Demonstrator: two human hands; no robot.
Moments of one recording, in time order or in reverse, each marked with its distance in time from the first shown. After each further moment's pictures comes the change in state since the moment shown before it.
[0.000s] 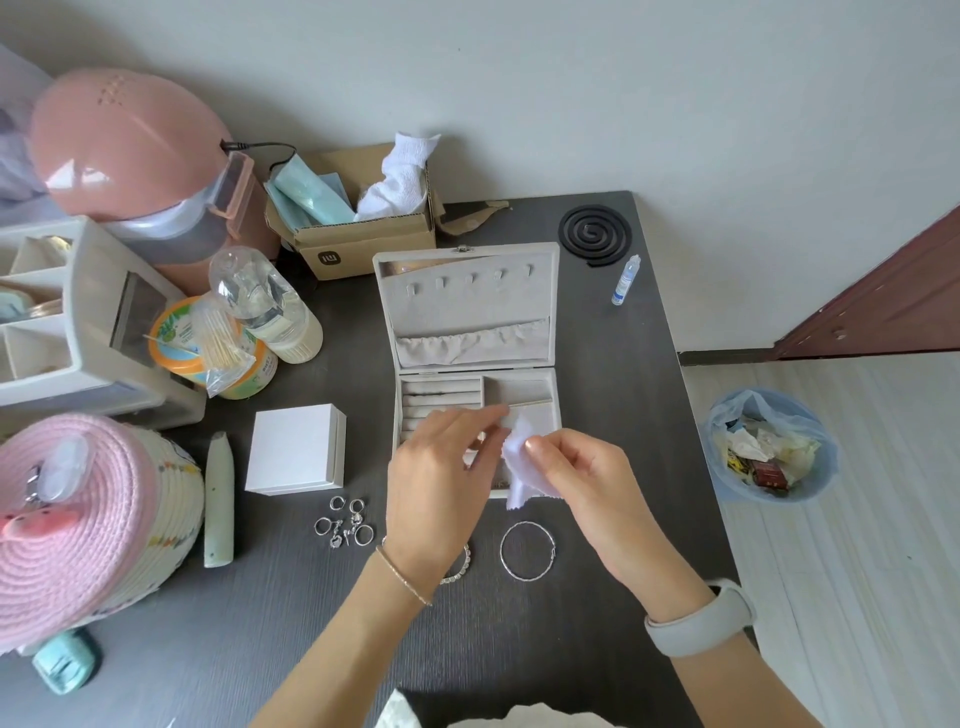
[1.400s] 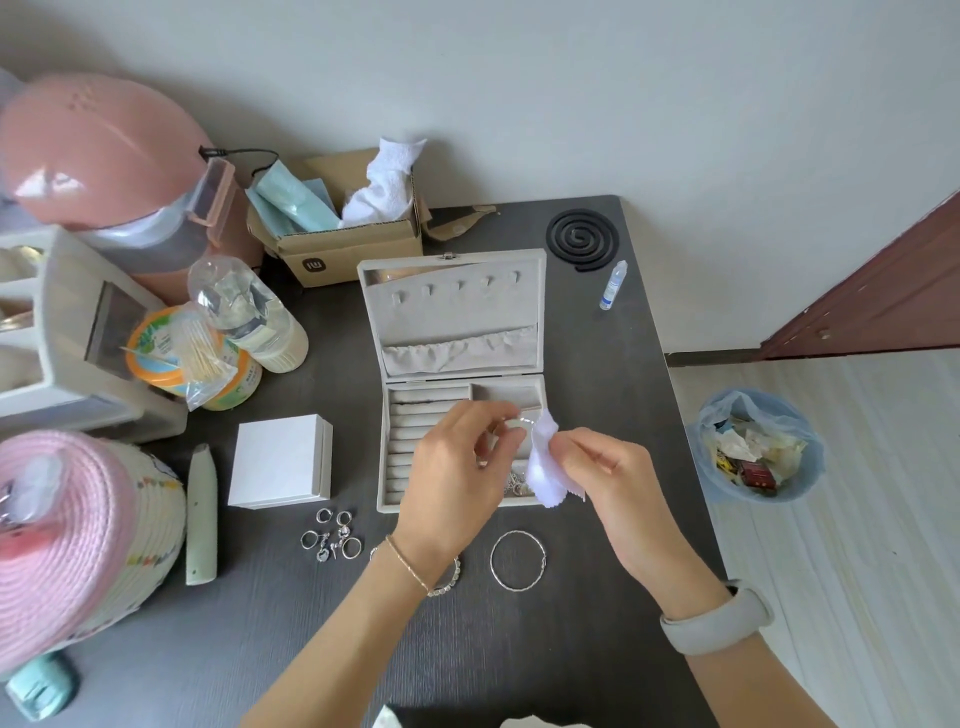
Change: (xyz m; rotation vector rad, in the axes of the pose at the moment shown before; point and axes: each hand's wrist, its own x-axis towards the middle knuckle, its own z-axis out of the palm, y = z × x) left_hand 0.013 0.001 0.020 -0.144 -0.057 0.032; right_hand 0.008 0.005 -0.021 0.016 0.080 -0.019
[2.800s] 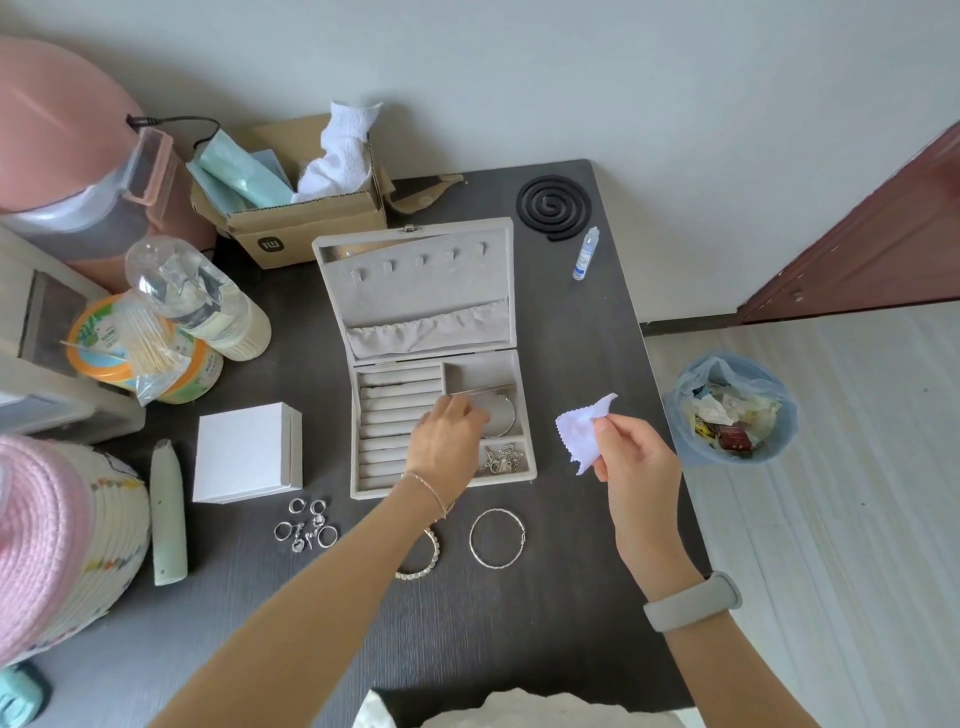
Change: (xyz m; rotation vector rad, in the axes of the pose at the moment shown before) left_hand 0.008 -0.081 0.065 0.597 -0.463 -0.019; right_hand -0.002 0.051 -0.021 -0.071 0.520 0.152
